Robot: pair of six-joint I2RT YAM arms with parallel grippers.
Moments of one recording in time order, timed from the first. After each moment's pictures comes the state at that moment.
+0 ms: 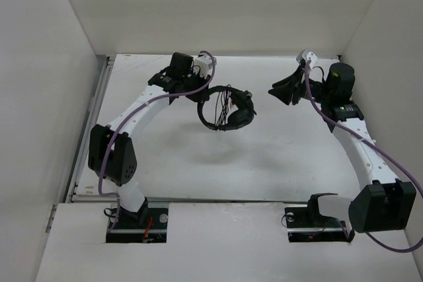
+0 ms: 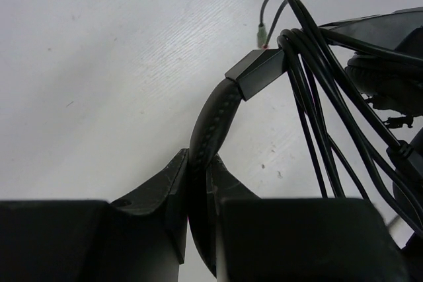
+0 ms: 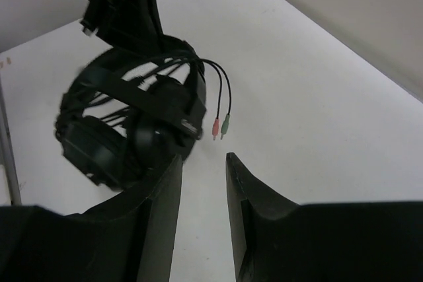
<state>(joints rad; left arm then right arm) -0.44 1.67 1.49 -0.57 0.35 0.04 0.05 1.23 1.07 -0.07 -0.96 -0.11</state>
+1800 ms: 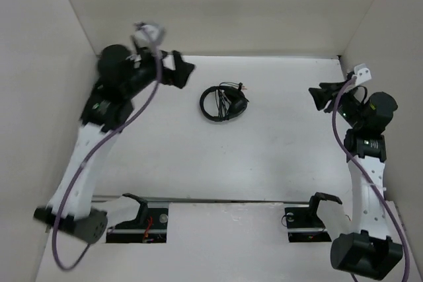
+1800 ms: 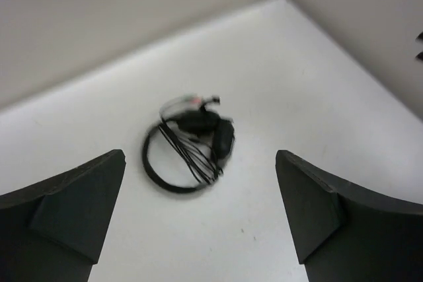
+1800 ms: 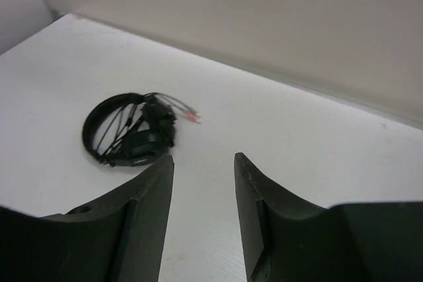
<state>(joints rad) -0.42 1.30 1.58 -0.49 0.27 -0.08 -0.23 0.89 0.87 0.02 -0.73 0.01</state>
